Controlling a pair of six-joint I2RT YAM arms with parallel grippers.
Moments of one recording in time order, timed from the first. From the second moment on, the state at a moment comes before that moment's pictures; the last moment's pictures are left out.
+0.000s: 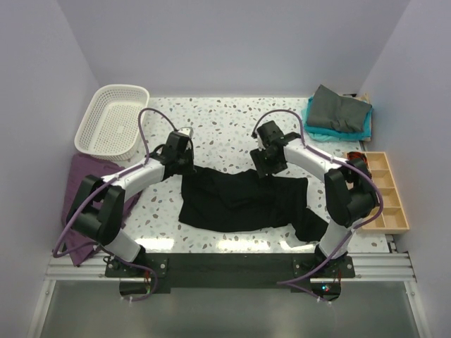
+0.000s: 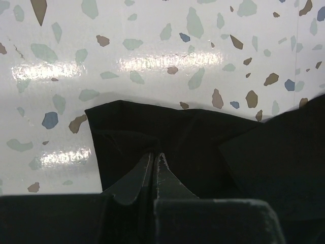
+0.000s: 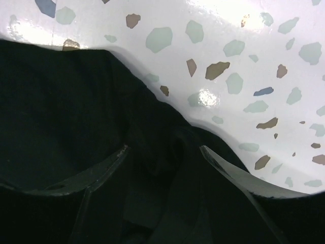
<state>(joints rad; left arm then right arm) -0.42 1.58 0.92 -0.22 -0.04 -0.41 0.47 1.77 1.26 -0.69 0.06 0.11</state>
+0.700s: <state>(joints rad) -0.42 1.59 0.91 -0.21 -0.04 -0.40 0.48 1.83 1.31 -0.78 0.22 0.10</state>
